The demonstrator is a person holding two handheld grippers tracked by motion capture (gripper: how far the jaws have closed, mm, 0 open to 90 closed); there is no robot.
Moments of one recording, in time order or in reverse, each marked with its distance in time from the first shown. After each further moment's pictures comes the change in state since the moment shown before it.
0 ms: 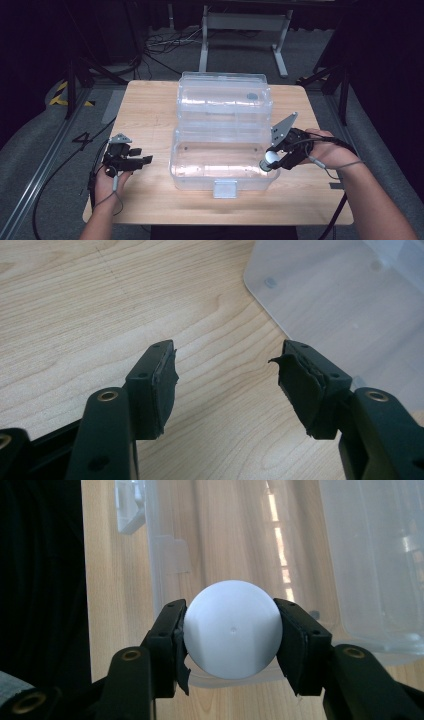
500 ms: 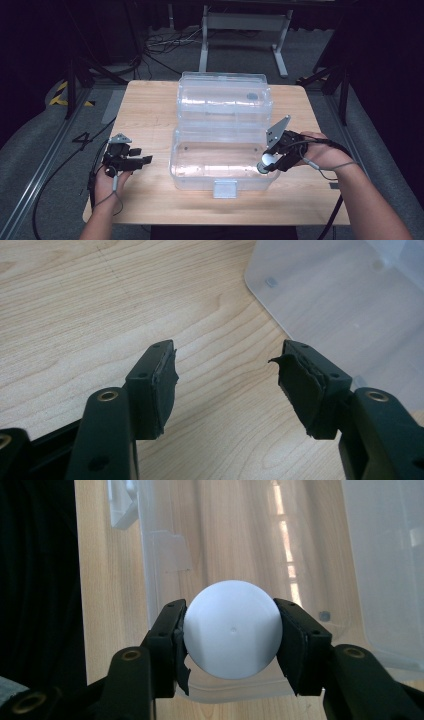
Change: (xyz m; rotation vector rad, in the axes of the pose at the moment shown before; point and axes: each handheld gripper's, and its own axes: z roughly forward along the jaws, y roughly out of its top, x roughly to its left) left arm 0.001 0.000 0.000 0.003 0.000 0.003; right arm -0.002 0.001 0.017 0.030 0.017 0.002
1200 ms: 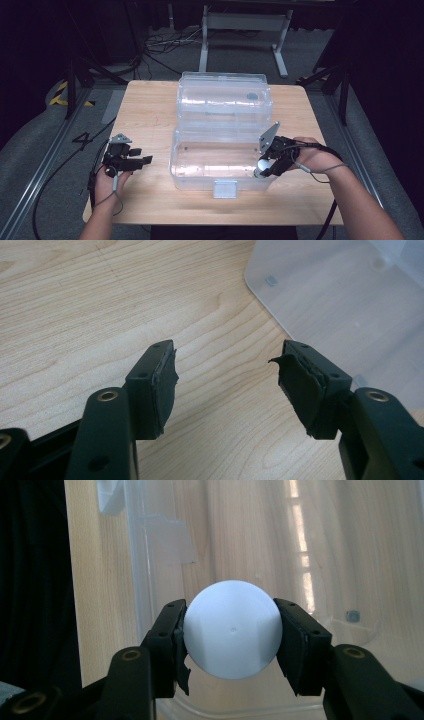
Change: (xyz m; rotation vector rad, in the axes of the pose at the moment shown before) left arm -0.001 0.000 0.001 0.002 0.003 0.004; right arm -0.001 0.000 0.027 0.052 0.040 0.021
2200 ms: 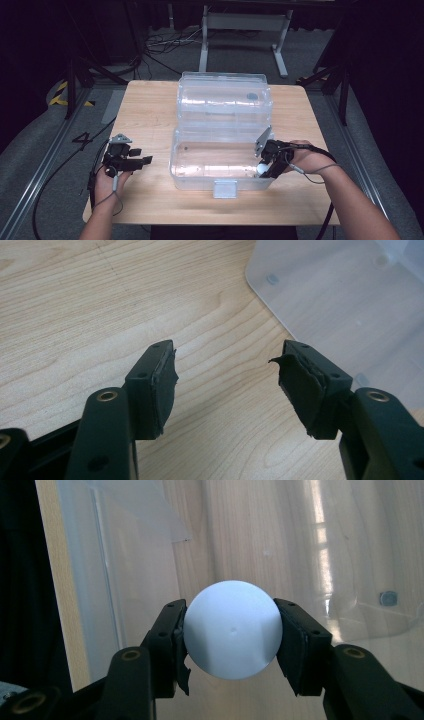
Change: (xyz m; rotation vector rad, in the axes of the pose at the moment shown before) left arm 0.001 0.000 0.001 0.004 -0.002 -0.004; right arm -0.010 -0.005 0.028 0.085 0.046 0.053
